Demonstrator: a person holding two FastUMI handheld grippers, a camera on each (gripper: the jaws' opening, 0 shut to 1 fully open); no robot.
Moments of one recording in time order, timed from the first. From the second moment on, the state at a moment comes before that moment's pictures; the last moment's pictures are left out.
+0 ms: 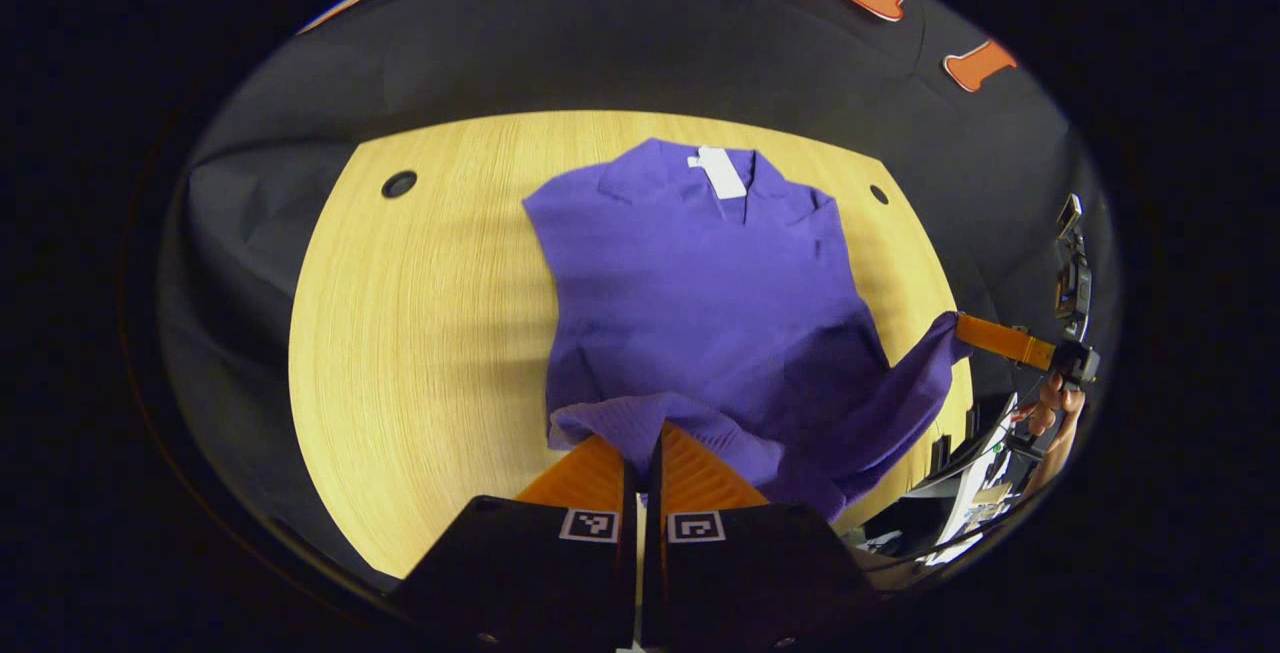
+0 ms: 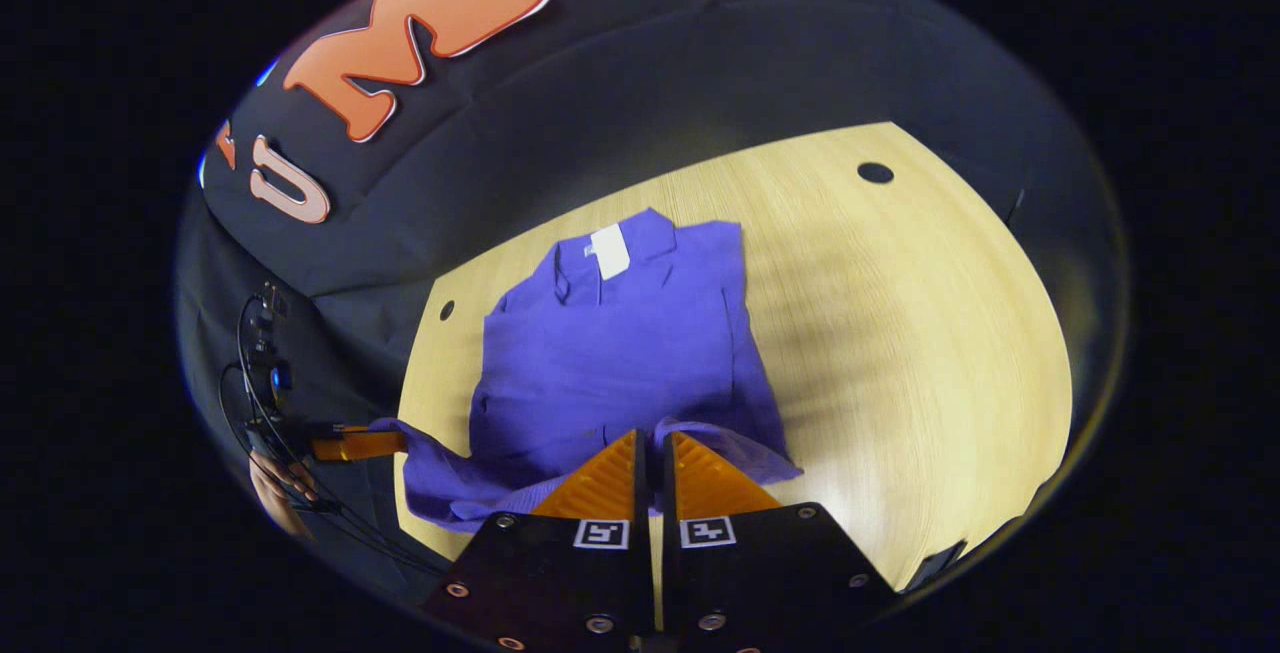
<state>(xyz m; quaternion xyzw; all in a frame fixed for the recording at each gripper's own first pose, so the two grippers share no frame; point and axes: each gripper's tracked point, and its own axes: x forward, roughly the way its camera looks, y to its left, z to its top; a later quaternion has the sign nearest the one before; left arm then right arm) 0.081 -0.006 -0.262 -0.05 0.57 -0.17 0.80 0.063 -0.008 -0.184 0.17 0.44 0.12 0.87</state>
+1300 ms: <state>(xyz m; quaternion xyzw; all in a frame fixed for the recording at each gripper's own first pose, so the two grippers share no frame) 0.335 -0.020 -0.248 0.05 0.41 -0.07 0.91 0.293 -0.067 -0.134 0.10 0.32 0.03 0.94</state>
